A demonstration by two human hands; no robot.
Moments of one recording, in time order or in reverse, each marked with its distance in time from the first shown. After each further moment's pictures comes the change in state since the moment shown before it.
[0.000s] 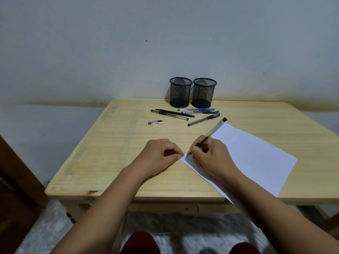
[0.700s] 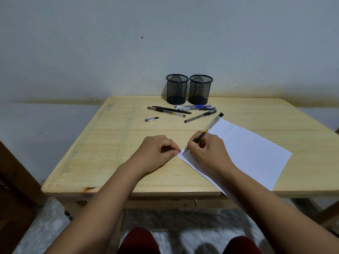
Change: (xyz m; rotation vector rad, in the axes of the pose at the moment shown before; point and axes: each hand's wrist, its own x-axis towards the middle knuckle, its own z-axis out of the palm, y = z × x) left_hand -0.001 0.002 0.000 0.039 -0.002 0.001; right_hand -0.001 -0.005 0.000 -0.002 0.043 0.019
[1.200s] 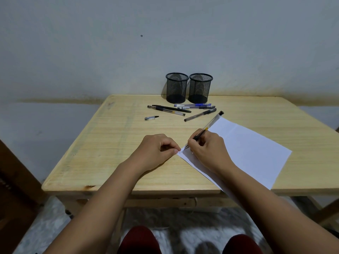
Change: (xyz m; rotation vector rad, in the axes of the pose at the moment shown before) left_hand 0.002 -0.003 0.002 0.014 0.003 0.000; right_hand 0.002 0.002 0.002 -0.028 0.032 0.011
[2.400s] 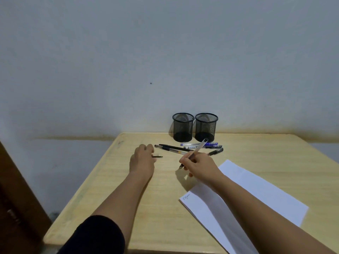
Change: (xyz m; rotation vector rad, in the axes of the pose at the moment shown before) left_hand 0.090 -0.049 -0.033 0.446 0.347 -0.351; right_hand 0.078 -0.027 -0.002 0.115 -0.243 0.092
